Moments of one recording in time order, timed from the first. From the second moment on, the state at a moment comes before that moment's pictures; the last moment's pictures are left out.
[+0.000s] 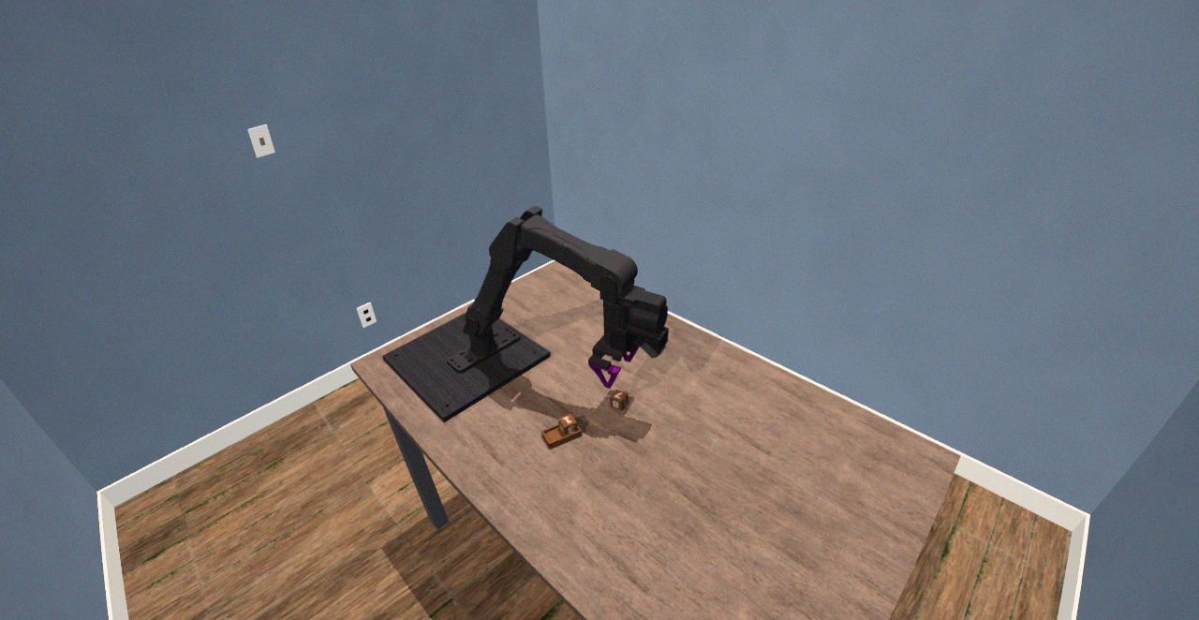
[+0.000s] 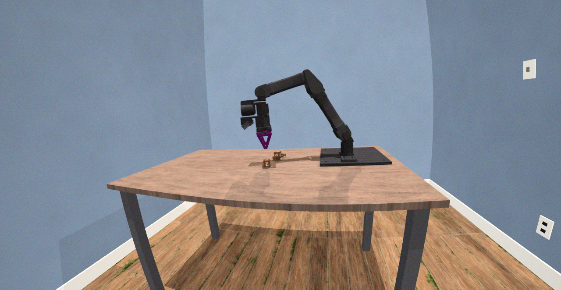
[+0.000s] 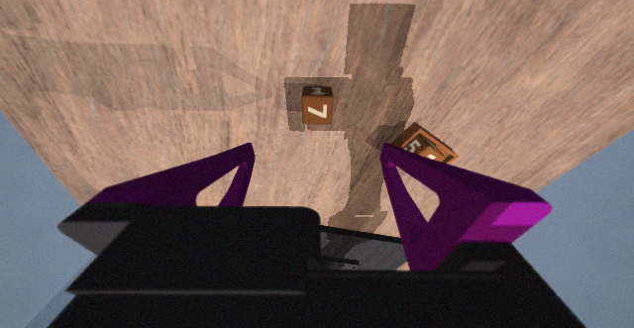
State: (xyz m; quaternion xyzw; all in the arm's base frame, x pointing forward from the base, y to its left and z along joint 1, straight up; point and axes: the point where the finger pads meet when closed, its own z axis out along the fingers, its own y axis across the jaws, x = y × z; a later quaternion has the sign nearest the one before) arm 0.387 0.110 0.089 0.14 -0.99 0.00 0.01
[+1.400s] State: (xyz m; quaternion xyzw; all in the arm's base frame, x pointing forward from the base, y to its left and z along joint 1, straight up) arm 0.388 0.110 0.083 -0.42 -0.91 0.00 0.01
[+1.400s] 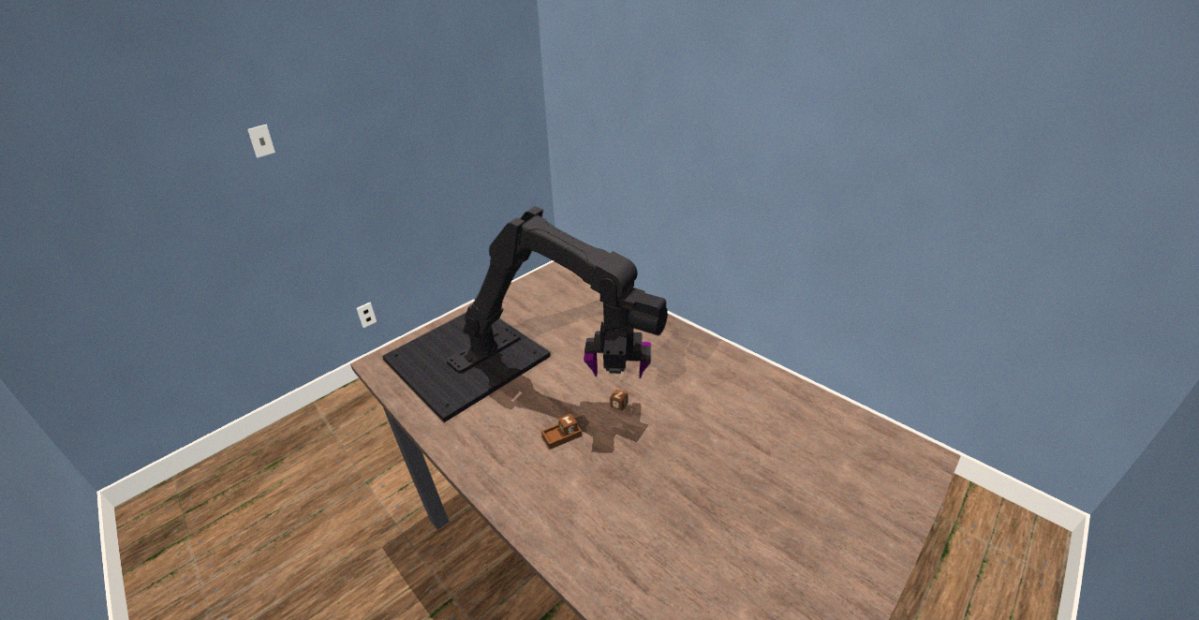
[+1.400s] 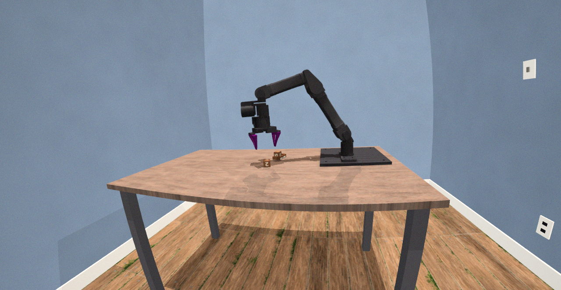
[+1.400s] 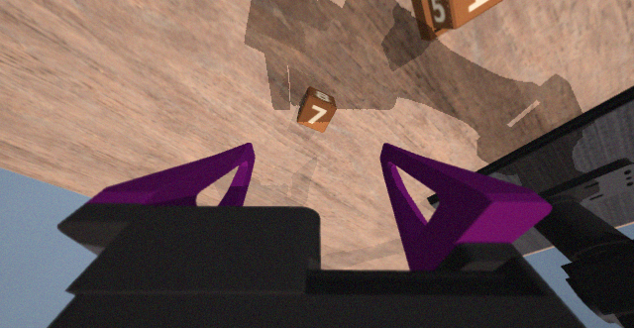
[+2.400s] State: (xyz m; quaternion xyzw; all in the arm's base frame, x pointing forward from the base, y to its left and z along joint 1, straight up) arm 0.389 0.110 0.081 -0.61 -0.80 0.01 0.00
